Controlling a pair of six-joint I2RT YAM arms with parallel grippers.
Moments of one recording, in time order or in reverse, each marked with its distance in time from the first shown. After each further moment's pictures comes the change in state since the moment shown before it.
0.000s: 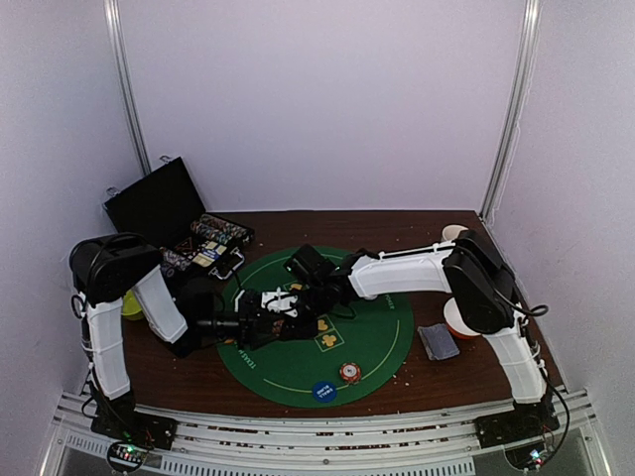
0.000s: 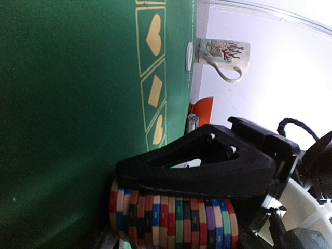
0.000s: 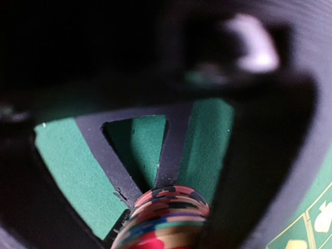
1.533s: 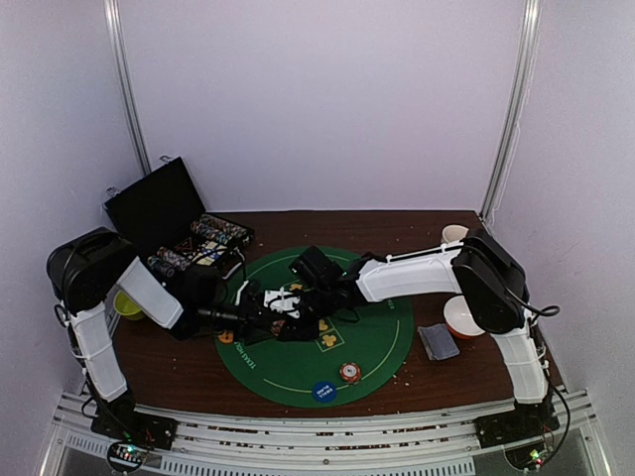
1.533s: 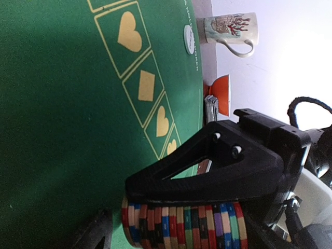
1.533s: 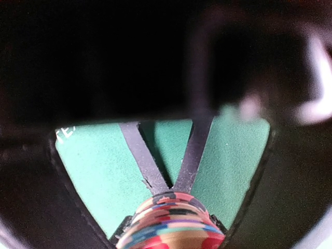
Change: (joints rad) left arm 0.027 -0.146 0.088 -0.445 0.065 0.396; right arm 0.014 -0.066 -0.115 0.120 0.002 0.043
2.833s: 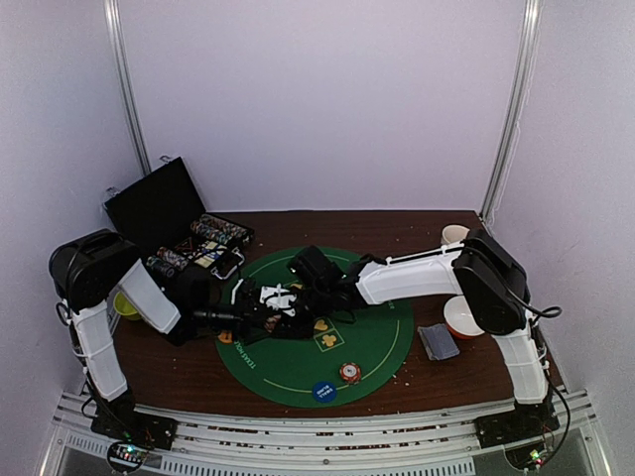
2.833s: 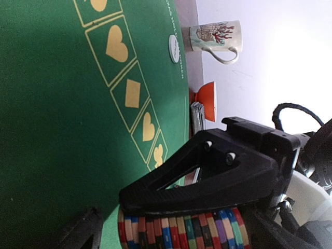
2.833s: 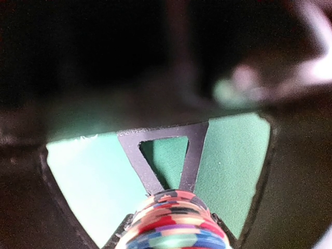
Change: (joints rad) left arm 0.019 0.021 -0.054 0.200 0.011 -0.096; right arm 0.010 -0.006 -0.016 0.080 0.010 0.043
